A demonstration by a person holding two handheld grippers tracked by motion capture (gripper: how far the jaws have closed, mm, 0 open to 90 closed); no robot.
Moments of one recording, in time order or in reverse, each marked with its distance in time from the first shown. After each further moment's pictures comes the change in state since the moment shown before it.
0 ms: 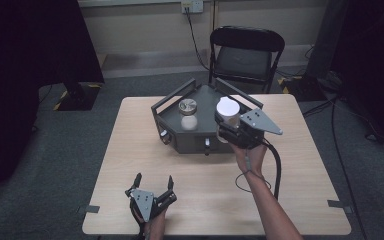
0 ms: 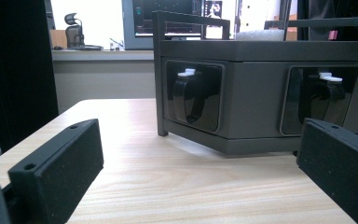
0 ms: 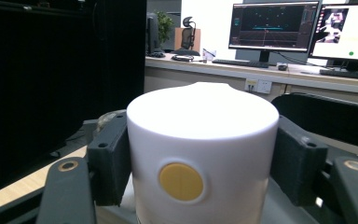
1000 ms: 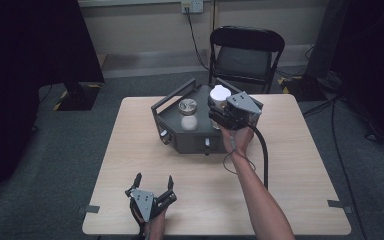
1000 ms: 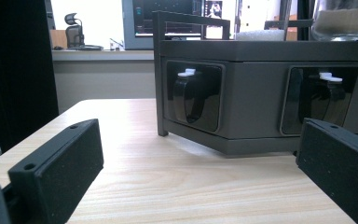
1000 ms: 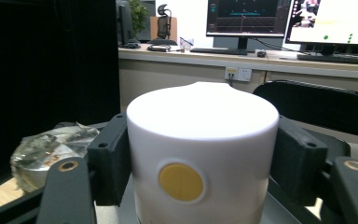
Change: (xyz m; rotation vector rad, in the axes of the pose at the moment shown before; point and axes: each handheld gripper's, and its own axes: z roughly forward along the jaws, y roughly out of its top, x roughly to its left) left arm 0.000 0.000 0.000 0.000 0.000 0.000; right arm 0.009 -0.003 0.067 0.045 -0.104 0.038
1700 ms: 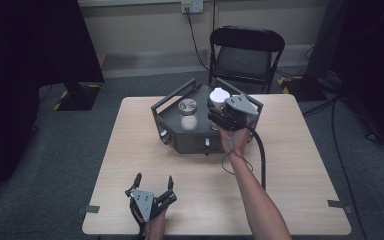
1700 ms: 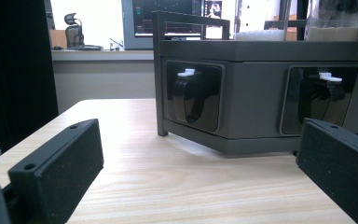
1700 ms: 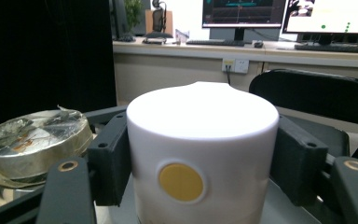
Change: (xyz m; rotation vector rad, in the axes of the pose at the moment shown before) left arm 0.000 0.000 0.000 0.000 -0.002 0.000; right arm 0.002 -0.012 0.010 0.017 -0.020 0.016
